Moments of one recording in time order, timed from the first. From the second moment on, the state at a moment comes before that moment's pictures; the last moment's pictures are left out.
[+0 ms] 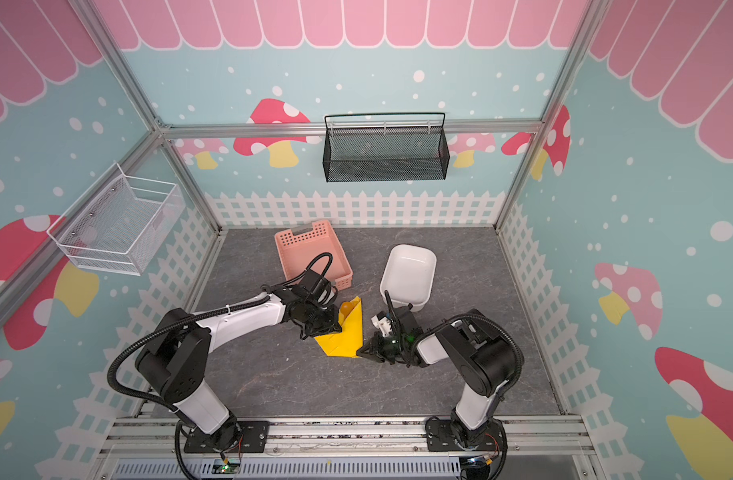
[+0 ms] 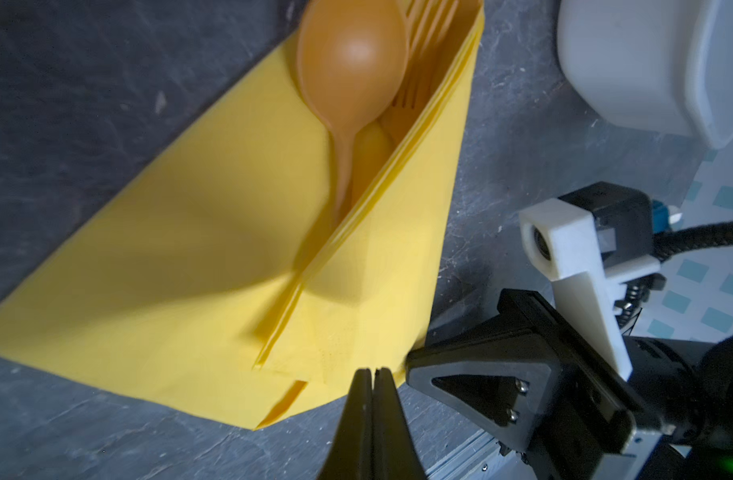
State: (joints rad) left arm -0.62 1.70 1.08 -0.56 0.39 -0.76; right arm 0.57 1.71 0.47 0.47 -0.78 0.95
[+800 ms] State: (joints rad) left arm -0.66 1.79 1.07 -0.57 0.29 -0.74; right arm 0.58 1.71 0.49 0.39 -0.80 0.93
